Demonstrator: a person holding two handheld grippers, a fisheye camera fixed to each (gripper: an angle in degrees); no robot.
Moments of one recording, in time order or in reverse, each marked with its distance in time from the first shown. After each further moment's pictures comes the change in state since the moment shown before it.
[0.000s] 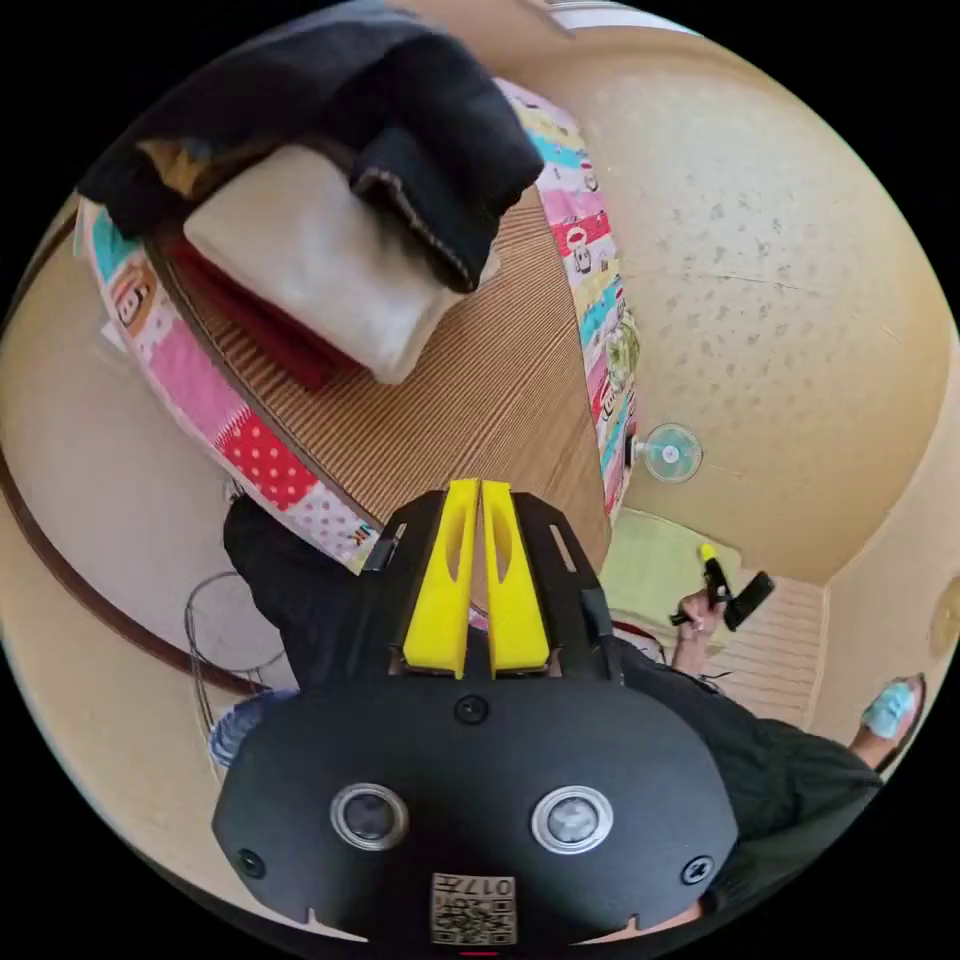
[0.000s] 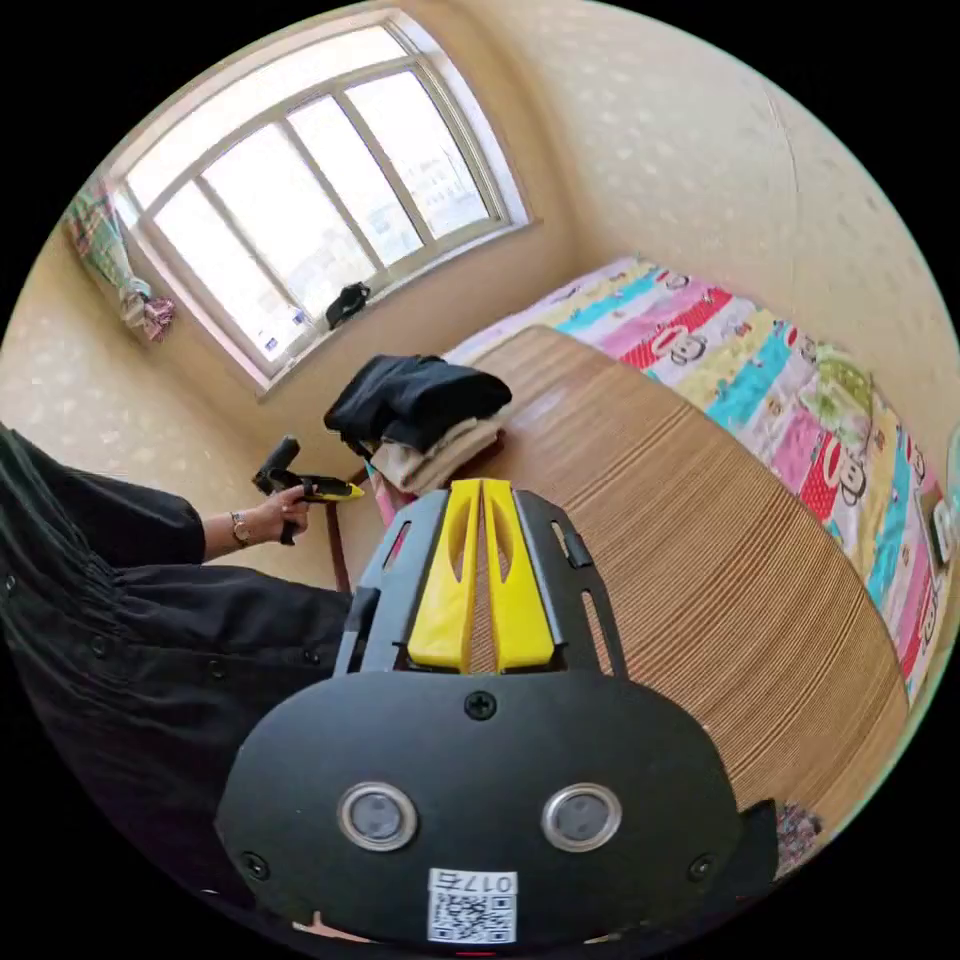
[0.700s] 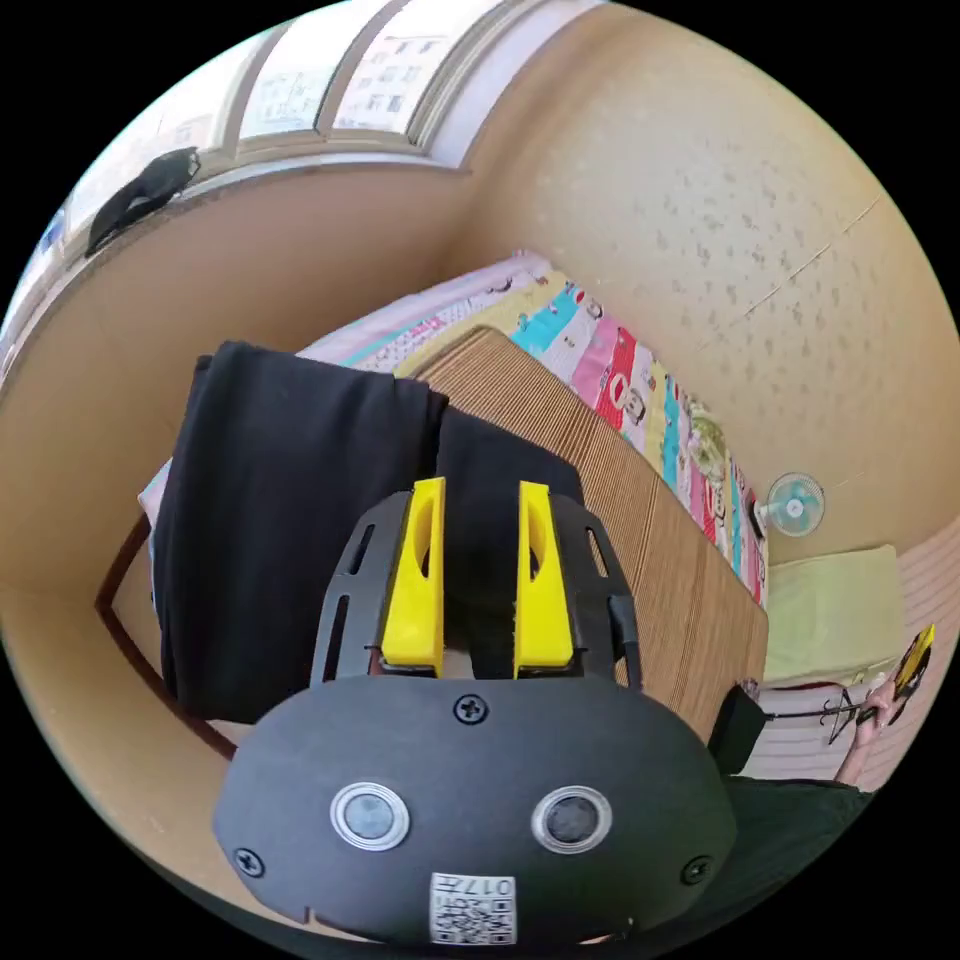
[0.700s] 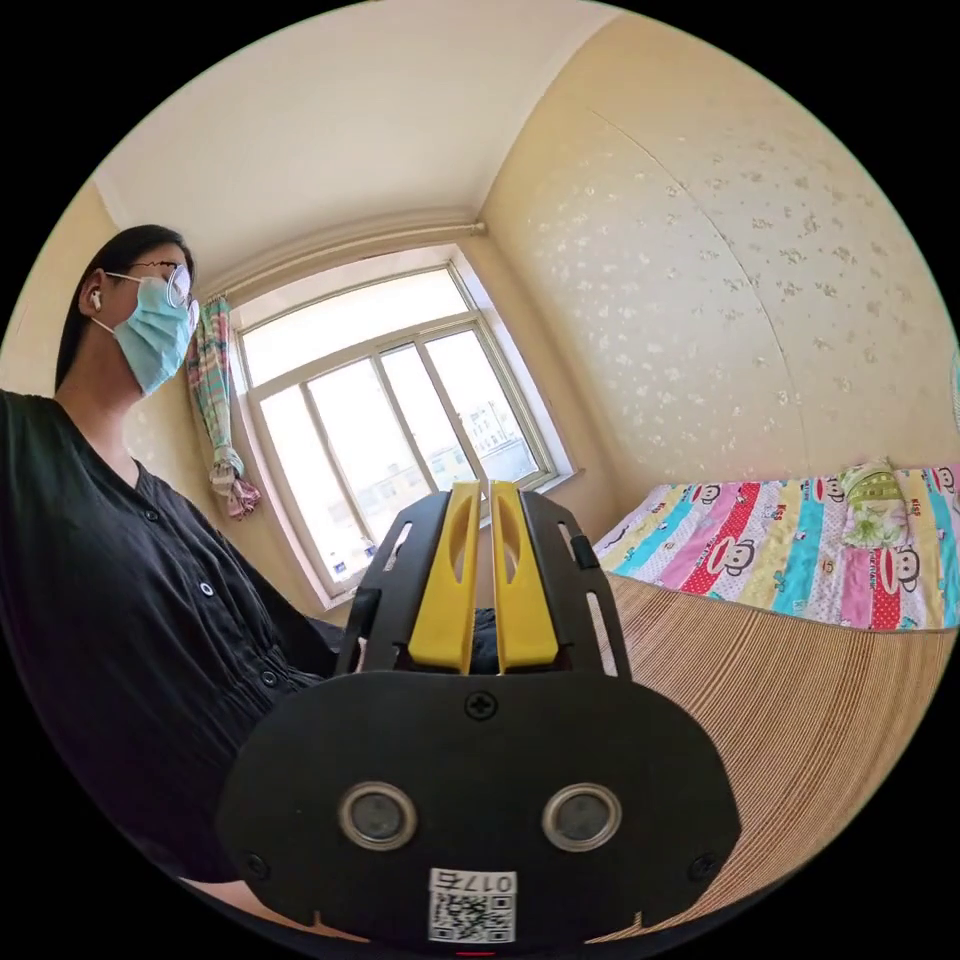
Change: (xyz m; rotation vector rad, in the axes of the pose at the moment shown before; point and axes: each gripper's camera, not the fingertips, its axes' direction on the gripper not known) left arm -0.054 -0.202 -0.097 0.100 -0.362 0.140; right arm -0.100 0.052 -0.019 0.716 -0.108 0.082
